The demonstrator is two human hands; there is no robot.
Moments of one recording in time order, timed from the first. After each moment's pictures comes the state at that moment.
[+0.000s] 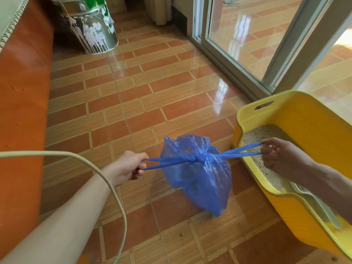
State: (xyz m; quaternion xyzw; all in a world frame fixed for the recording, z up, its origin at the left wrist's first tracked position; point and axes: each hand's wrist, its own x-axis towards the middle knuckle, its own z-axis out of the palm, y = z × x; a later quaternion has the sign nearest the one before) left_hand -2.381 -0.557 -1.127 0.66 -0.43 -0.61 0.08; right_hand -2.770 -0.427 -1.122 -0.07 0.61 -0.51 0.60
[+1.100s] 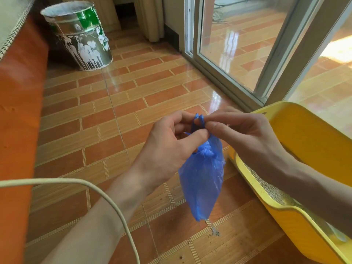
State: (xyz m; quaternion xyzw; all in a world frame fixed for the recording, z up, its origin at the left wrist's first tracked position) left_hand -2.479 -0.507 -0.989 0.36 -0.66 -0.58 0.32; right_hand -2.658 -0.453 -1.000 -0.58 0.53 -0.52 0.34
